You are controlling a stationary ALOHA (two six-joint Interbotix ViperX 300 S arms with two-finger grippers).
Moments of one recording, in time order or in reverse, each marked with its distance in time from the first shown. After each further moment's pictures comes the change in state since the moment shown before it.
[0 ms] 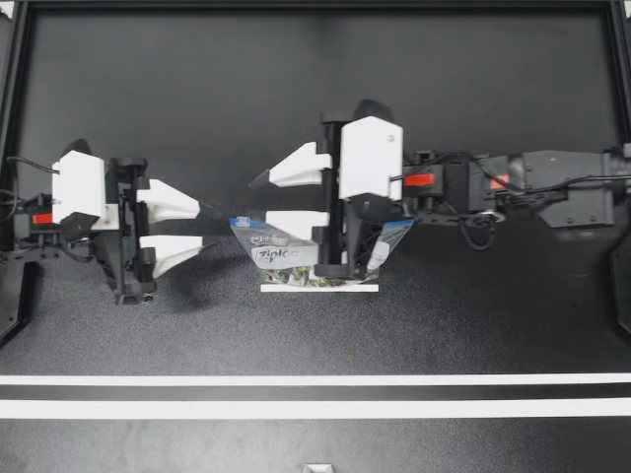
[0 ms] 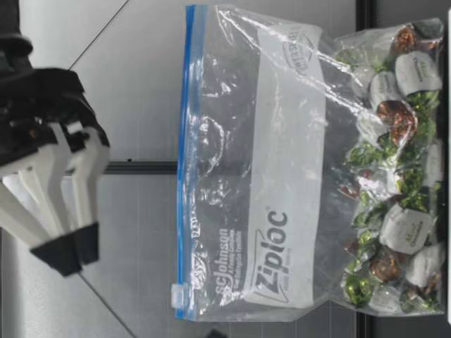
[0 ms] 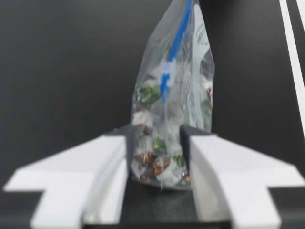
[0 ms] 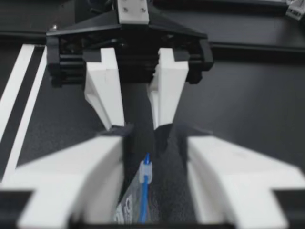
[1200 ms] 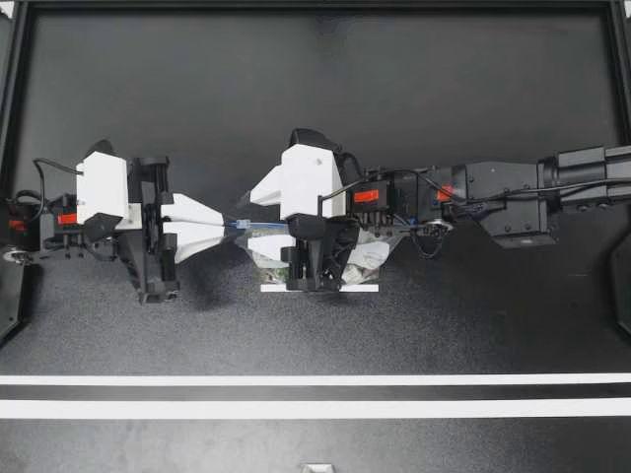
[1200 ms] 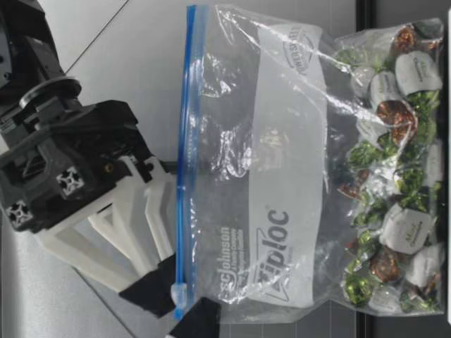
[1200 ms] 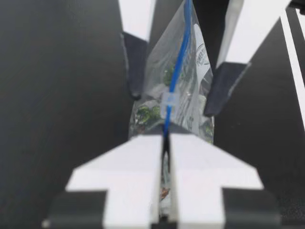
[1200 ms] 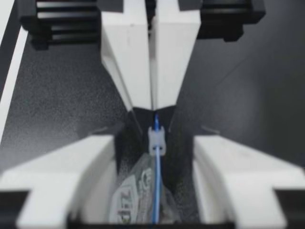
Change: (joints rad) left arm 0.000 0.091 -0.051 0.009 -0.067 0.000; right arm 0.012 0.140 -0.095 0.000 0.153 0.008
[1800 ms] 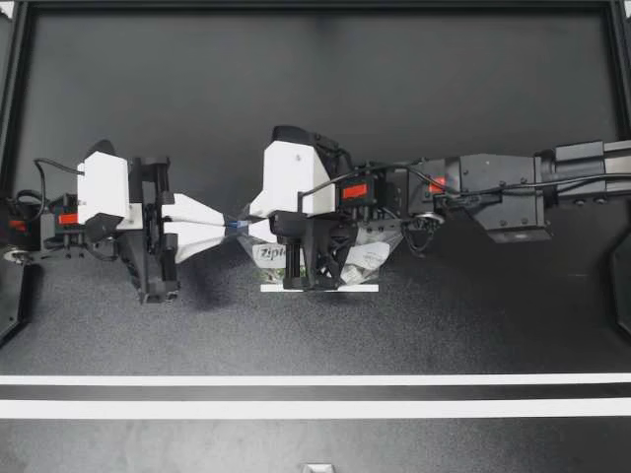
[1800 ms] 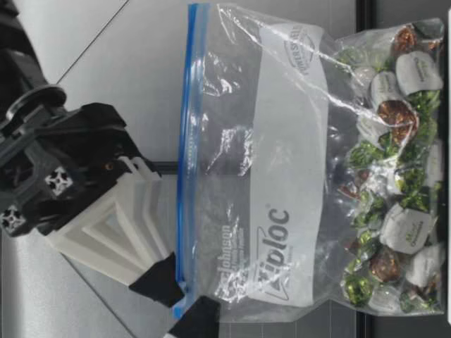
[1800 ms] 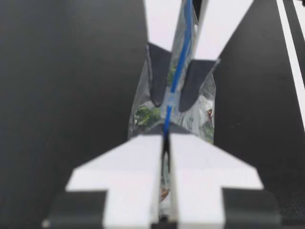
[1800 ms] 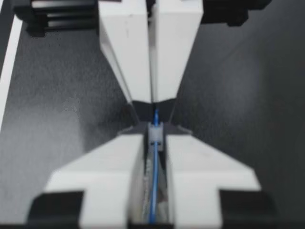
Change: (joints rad) left arm 0.000 0.000 -0.005 0.000 0.003 0.003; right arm 0.000 0.000 -0.078 0.002 0.206 -0.008
